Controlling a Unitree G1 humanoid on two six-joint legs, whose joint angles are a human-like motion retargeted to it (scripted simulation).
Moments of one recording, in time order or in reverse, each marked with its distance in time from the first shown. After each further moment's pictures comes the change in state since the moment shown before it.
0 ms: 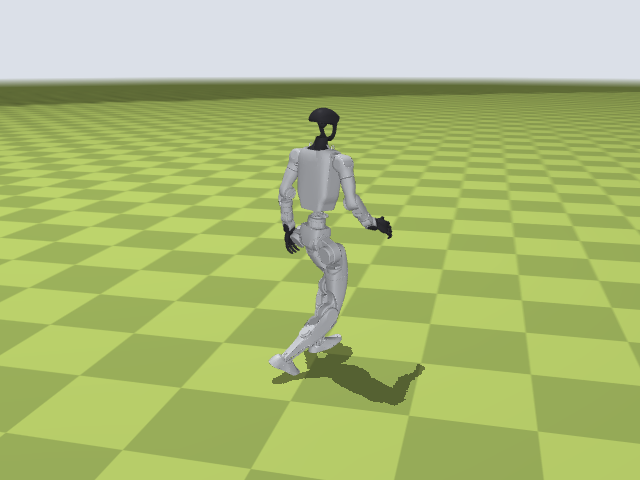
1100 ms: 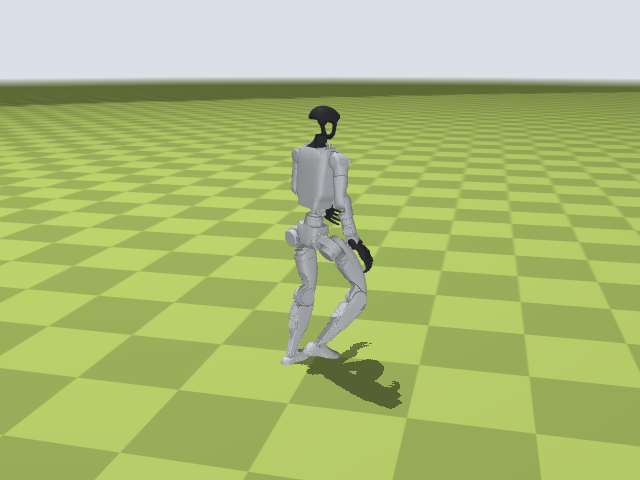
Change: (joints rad) left arm -0.371 0.000 -0.050 -0.313 -0.052 -0.047 0.163; right arm 0.139 0.047 -0.023 0.497 0.010 0.057 0.041; waist -0.147 0.008 0.009; left_leg 0.463 -0.021 -0.066 -0.339 -0.056 0.010; right_leg -0.532 -0.148 -0.012 0.393 -0.126 -0.101
